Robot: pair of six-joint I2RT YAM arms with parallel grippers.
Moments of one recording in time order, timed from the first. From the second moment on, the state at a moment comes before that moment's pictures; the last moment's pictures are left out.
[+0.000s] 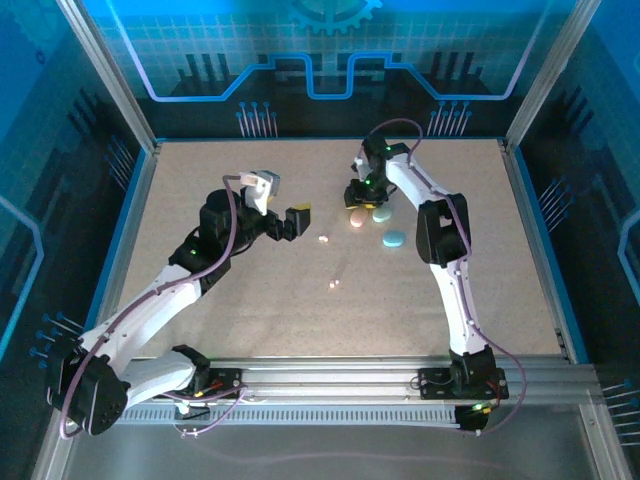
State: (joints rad) left arm -0.44 1.12 0.84 0.04 0.19 -0.17; right arm 0.31 2.53 2.27 -1.09 -0.33 0.16
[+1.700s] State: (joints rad) left arm -0.44 1.16 0.85 0.04 0.21 -0.20; right arm 0.36 2.25 1.76 -0.88 -0.57 0.20
